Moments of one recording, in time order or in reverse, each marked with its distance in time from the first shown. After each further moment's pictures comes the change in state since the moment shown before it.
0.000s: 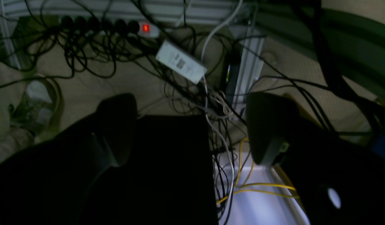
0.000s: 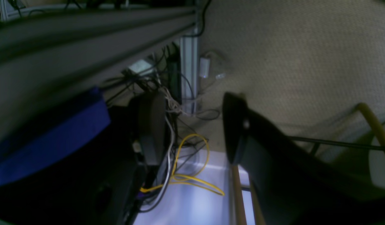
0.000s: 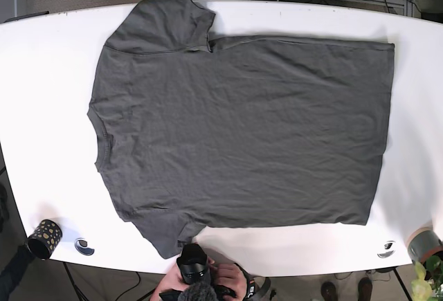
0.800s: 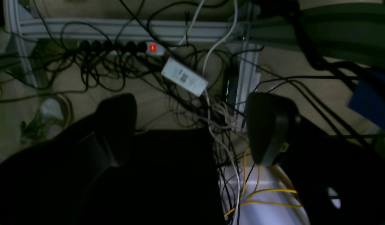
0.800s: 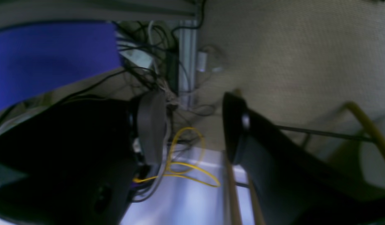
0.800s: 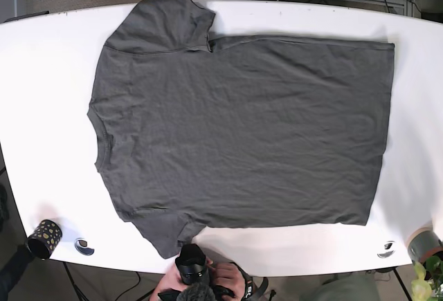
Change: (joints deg) left arm 22.2 -0.5 -0.2 32.0 0.0 0.1 0.6; right arm -21.0 2.5 0.1 26.0 0.2 0.2 -0.4
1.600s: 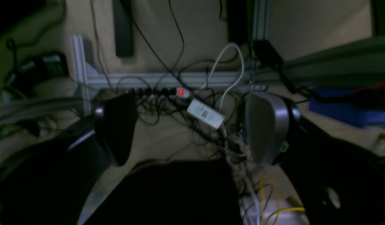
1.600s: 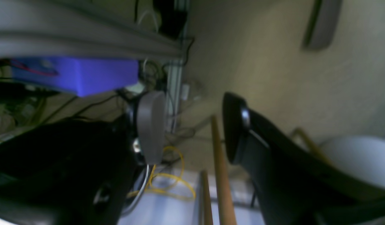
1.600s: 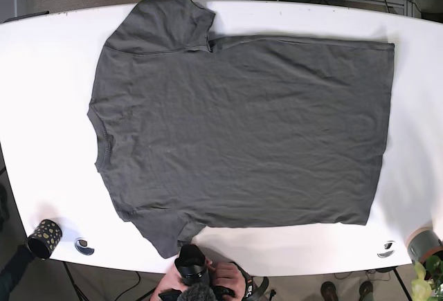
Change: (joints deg) left arm 29.2 -1.6 -4.6 45.1 0.0 0.4 0.0; right arm -23.2 2.2 8.0 42.2 0.2 0.3 -6.5
